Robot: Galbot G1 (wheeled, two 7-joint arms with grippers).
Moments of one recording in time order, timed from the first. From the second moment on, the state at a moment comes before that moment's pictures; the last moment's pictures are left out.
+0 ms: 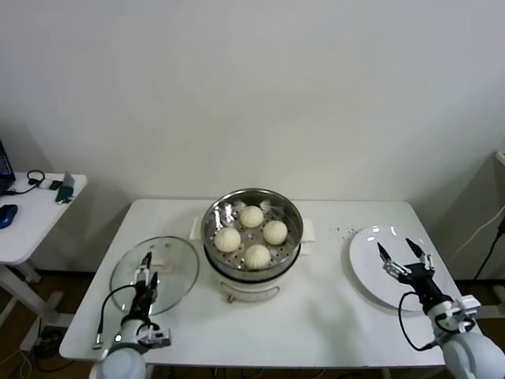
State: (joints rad) left arm 1.36 -1.36 -0.57 -1.62 1.38 0.10 -0.10; right arm -1.44 1.02 0.71 1.72 0.58 0.07 -0.24
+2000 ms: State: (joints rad) left arm 1.26 -1.27 -0.55 -1.54 1.28 0.15 -0.14; right arm -1.48 1.10 0.76 1.67 0.46 0.11 -0.28
